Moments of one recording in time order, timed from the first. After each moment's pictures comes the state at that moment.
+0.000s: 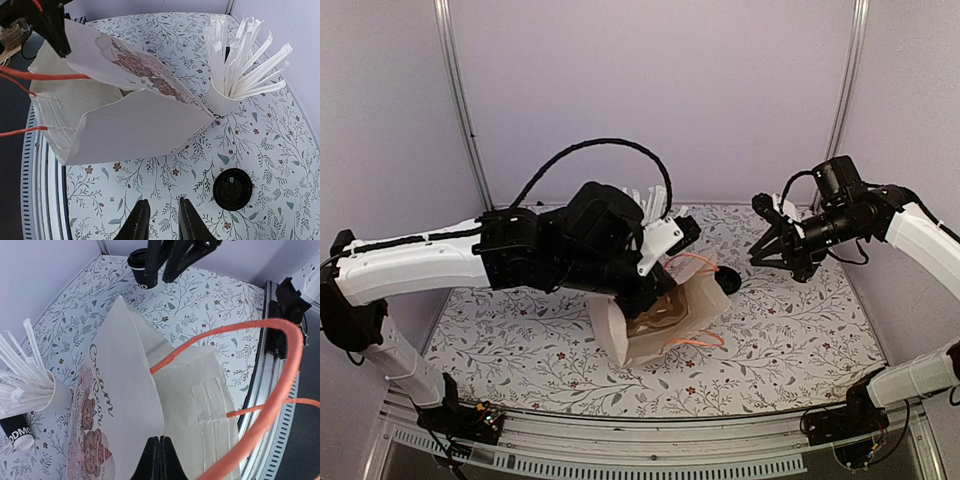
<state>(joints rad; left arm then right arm) -1.22 1.56 1.48 -0.58 -0.16 -0.01 0.41 1.26 1.23 -0.87 -0.71 -0.77</state>
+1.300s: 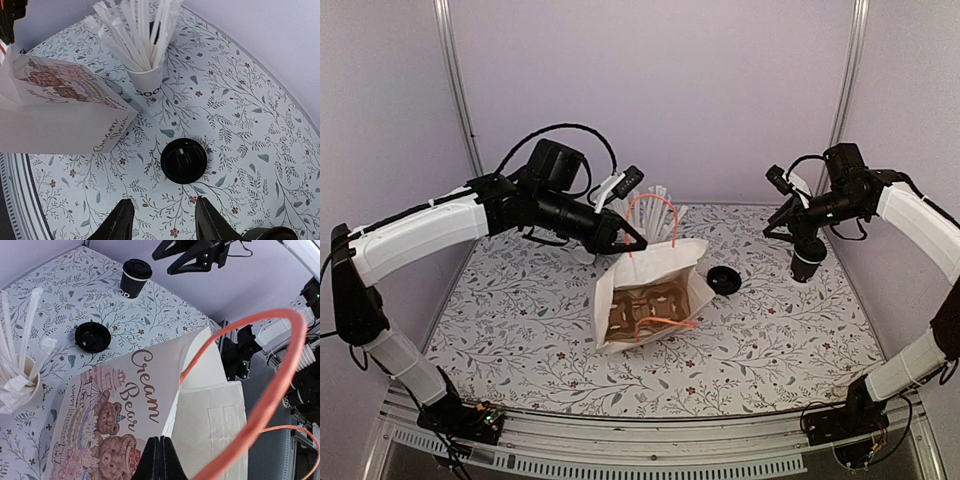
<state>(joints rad) -0.80 1.54 1.41 -0.49 0.54 -0.13 0.21 1.40 1.34 -0.82 -0.67 -0.62</state>
